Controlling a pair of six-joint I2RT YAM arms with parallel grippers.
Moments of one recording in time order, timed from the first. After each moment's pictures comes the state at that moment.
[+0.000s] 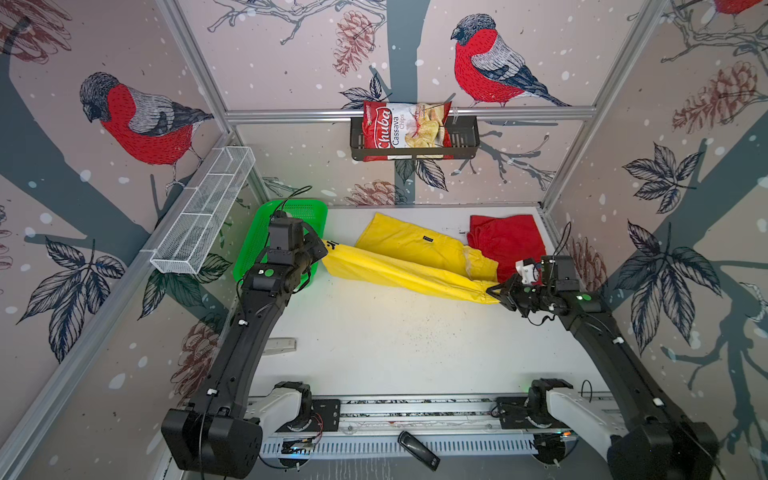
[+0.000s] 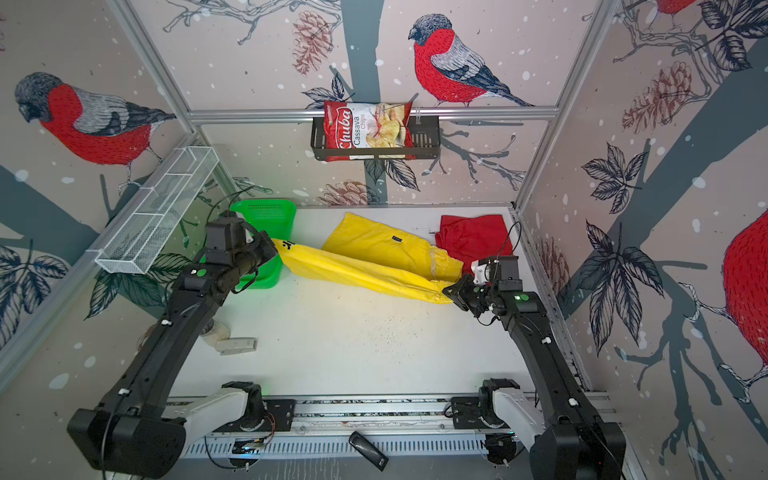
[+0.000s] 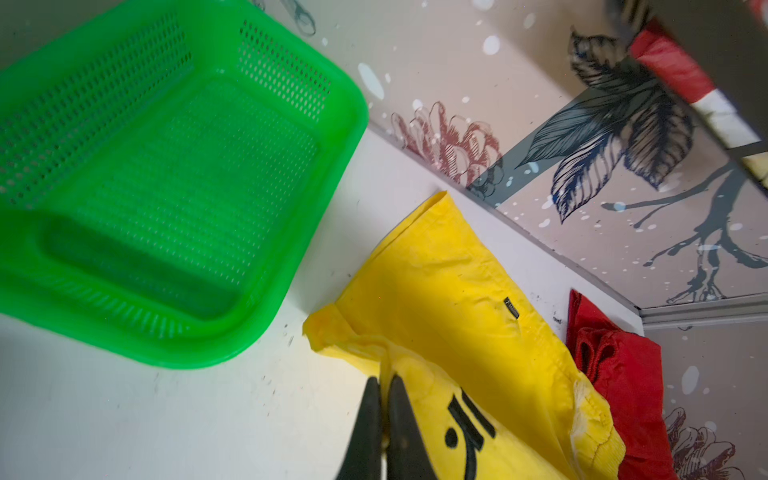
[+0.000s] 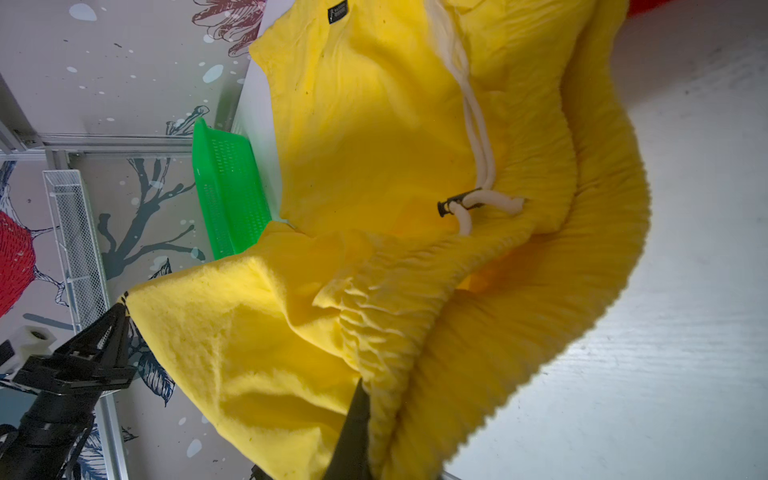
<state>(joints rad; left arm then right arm) -0.14 1.14 1.19 -0.61 -0.06 -0.62 0.08 1.01 0.82 -0.71 -0.62 0.74</state>
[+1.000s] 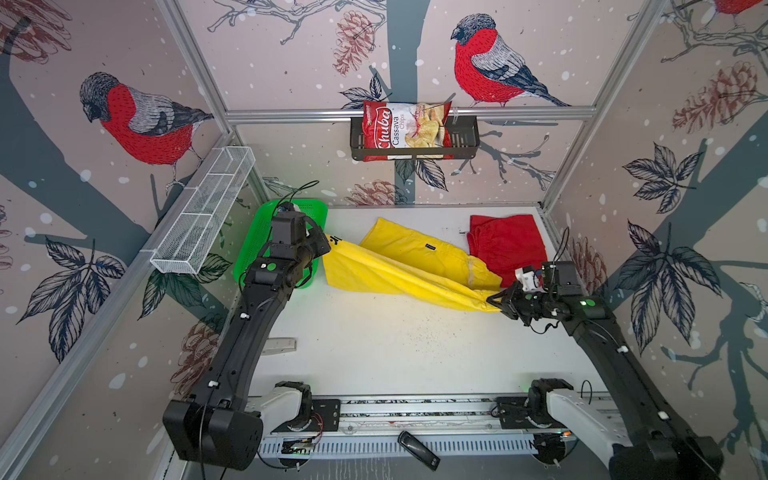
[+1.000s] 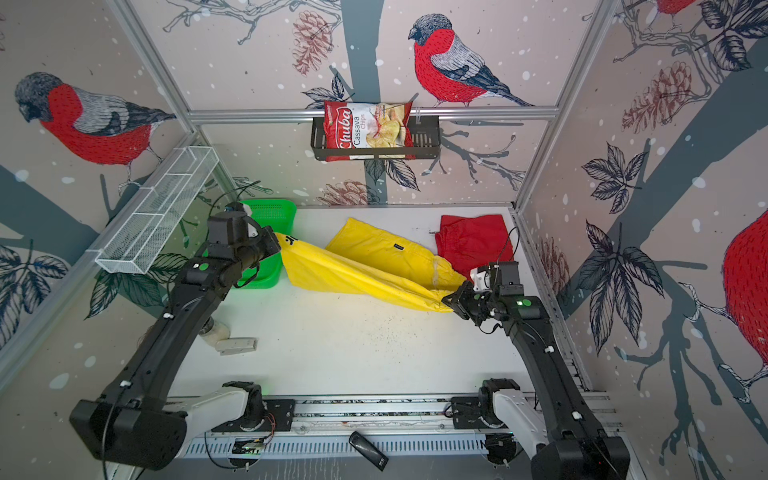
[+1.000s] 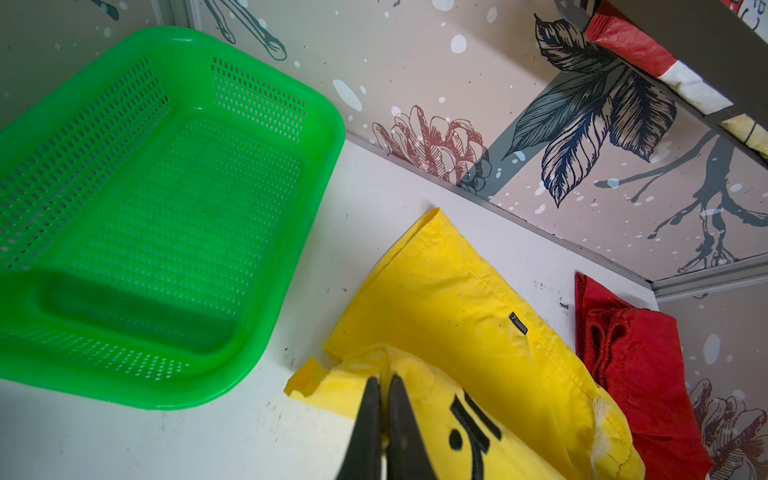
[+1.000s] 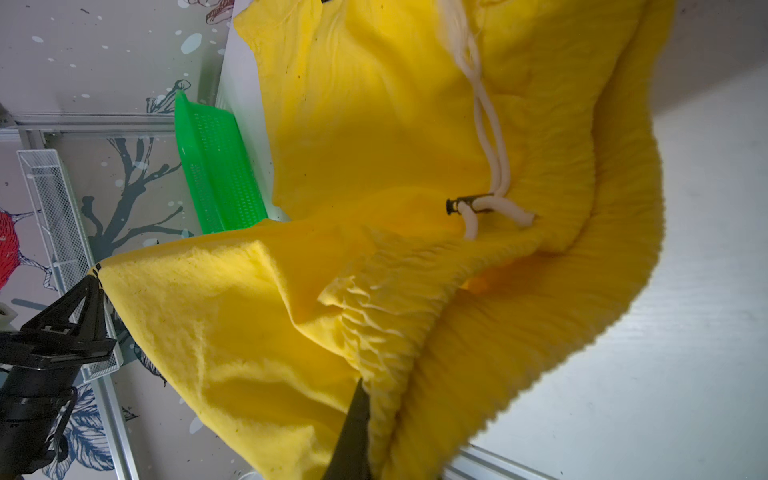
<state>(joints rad) -0.15 1.20 1.23 -0.59 -0.05 -0.51 0.08 0.98 0.81 -0.81 -0.64 0.73</state>
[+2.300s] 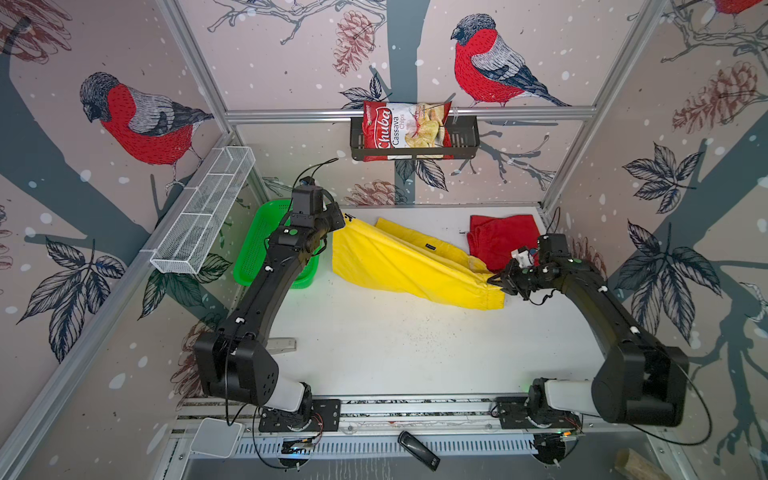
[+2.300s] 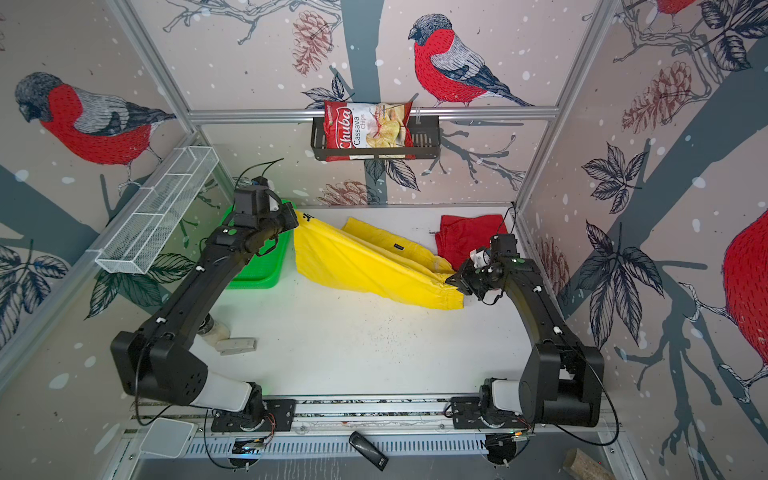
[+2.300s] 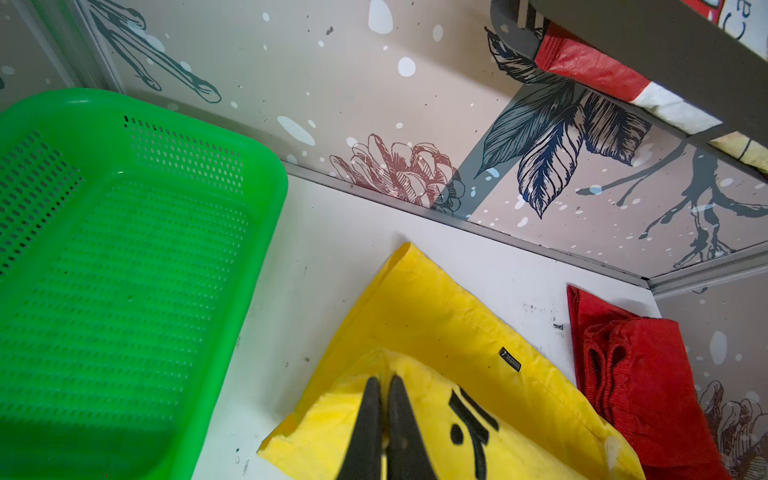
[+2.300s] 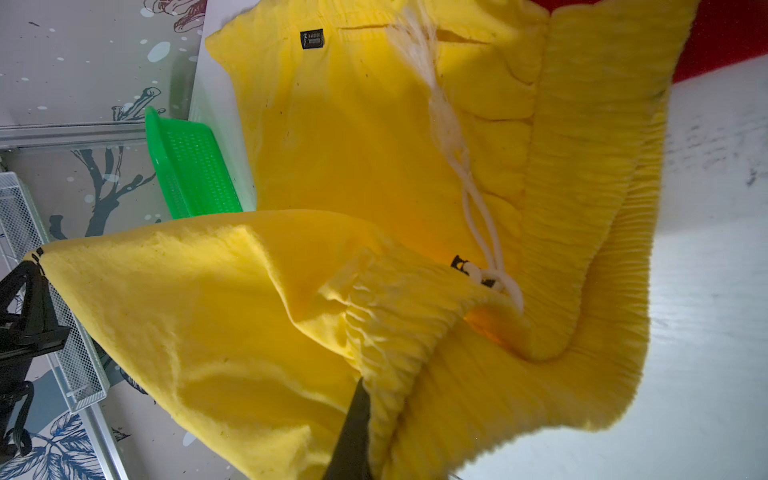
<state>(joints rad) -0.18 1.49 1.45 -0.49 -0.03 -0.44 -0.01 1.35 1.01 -0.82 -0.68 0.55</state>
